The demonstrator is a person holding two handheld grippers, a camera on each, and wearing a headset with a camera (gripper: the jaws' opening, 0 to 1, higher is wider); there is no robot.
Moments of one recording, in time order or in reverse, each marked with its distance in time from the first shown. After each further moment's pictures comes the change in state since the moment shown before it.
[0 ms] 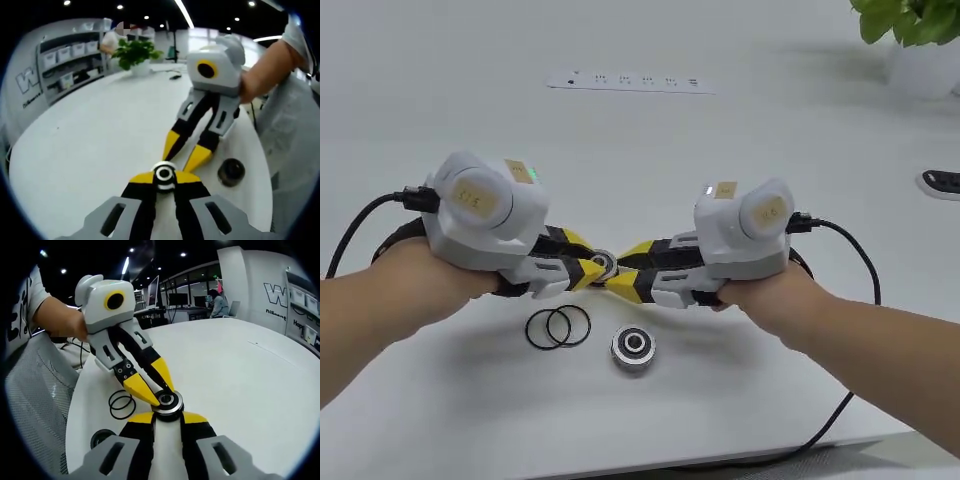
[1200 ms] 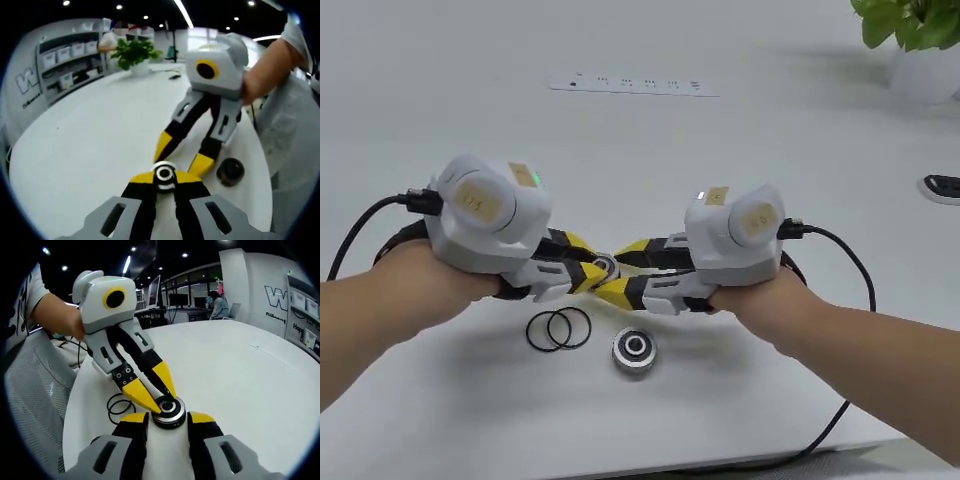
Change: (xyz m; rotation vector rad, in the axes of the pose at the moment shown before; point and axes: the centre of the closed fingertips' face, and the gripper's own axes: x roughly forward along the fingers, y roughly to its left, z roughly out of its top) left arm 0.000 -0.001 0.000 0.005 0.002 -0.002; right arm 0.010 0.003 0.006 -0.025 -0.004 -0.019
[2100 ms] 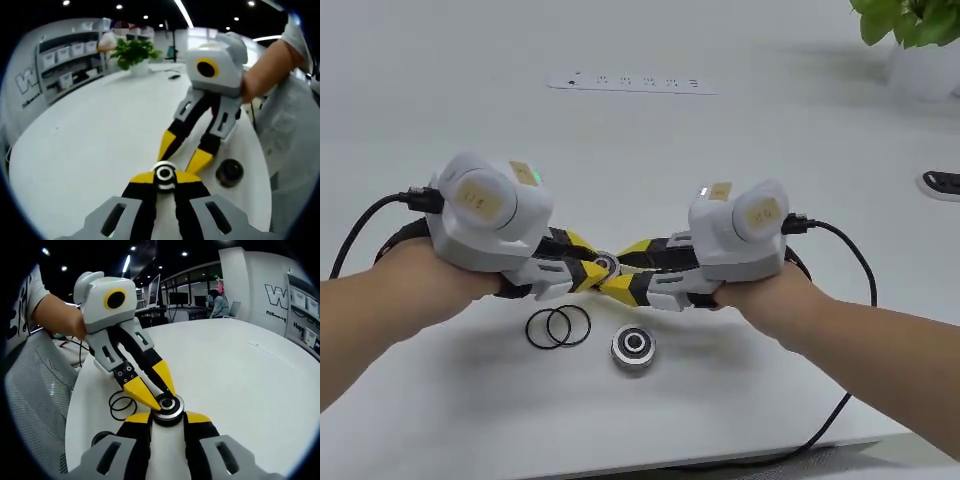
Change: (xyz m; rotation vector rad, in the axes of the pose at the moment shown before) left arm 0.002 -0.002 0.001 -0.003 0.002 -0.004; right arm -0.008 0.000 -0.004 0.006 0.015 0.008
